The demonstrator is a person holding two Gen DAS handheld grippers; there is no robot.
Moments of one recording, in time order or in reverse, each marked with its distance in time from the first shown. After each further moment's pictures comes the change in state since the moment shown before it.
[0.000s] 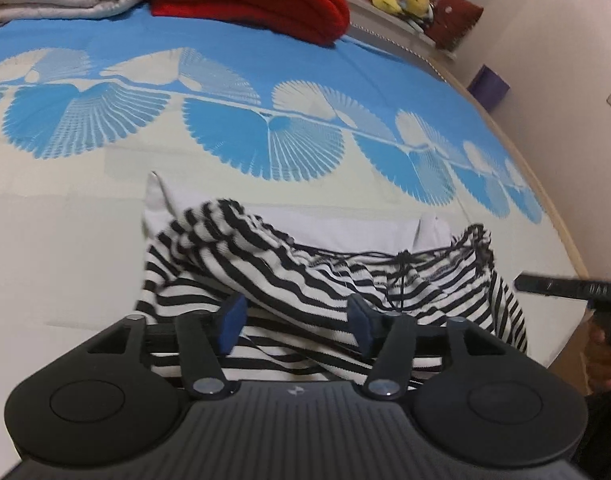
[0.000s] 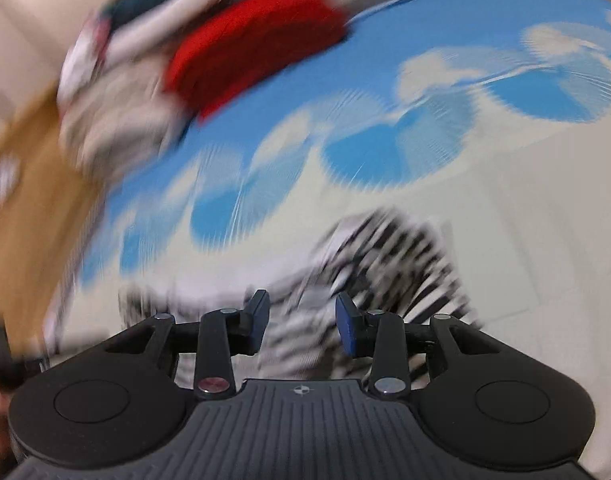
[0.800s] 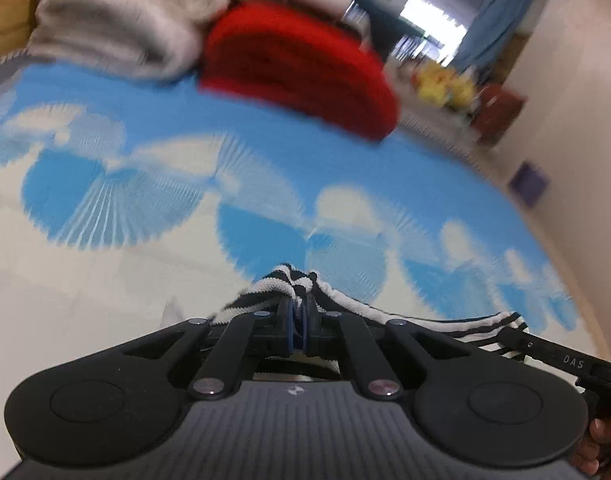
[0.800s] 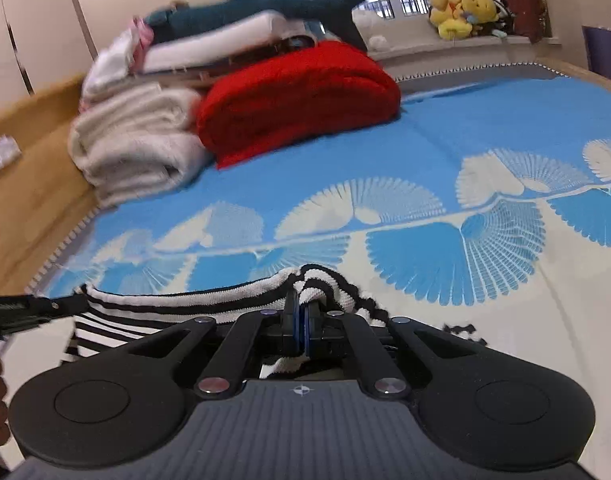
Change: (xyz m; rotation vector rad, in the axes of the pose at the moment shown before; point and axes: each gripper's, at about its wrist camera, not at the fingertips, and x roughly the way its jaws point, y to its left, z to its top) left arm 0.039 0.015 0.059 -0.139 -0.226 0.136; right arm 0.079 0.061 0.040 -0.175 -0.255 -0.073
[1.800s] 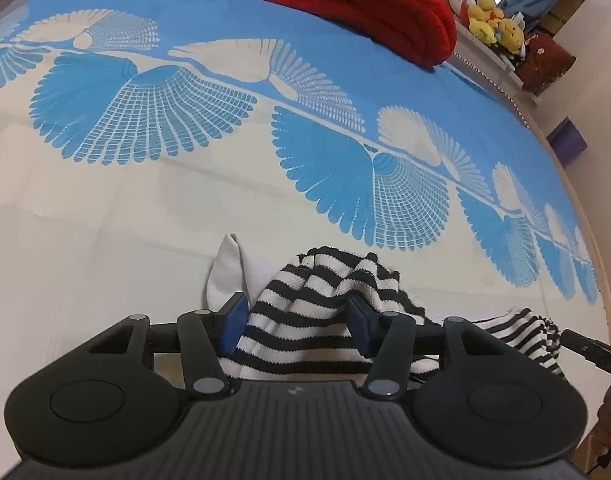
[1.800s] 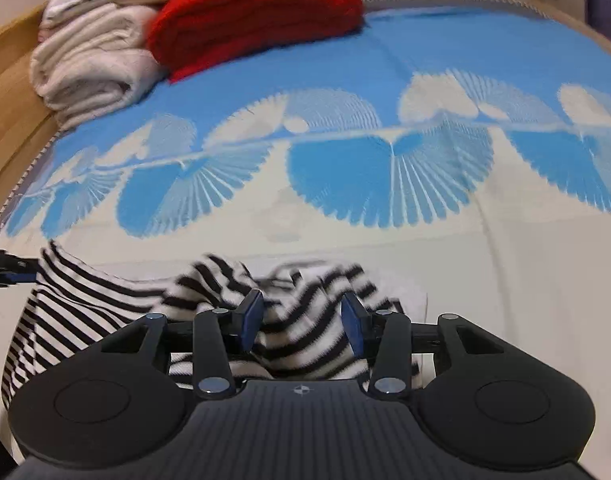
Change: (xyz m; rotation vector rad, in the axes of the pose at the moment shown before) left arm 0.046 0.052 0.006 -0.055 0.232 0.028; right arm -0.001 -0.069 -0.004 -0.030 0.233 -0.060
